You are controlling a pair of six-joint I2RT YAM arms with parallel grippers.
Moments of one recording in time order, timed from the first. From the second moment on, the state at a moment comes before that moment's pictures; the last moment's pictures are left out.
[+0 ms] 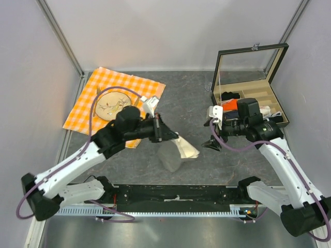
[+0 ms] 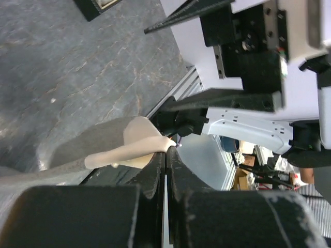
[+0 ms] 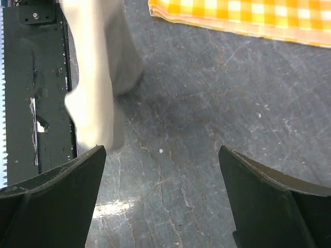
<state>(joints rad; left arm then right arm) -0.79 0.96 0.95 -0.32 0.34 -0.87 0.31 1.00 1.01 -0.78 -0.88 -0.70</state>
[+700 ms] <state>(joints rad) -0.42 1.47 0.72 -0.04 0.38 -0.76 0.35 1.22 0.94 -0.75 -0.74 -0.77</state>
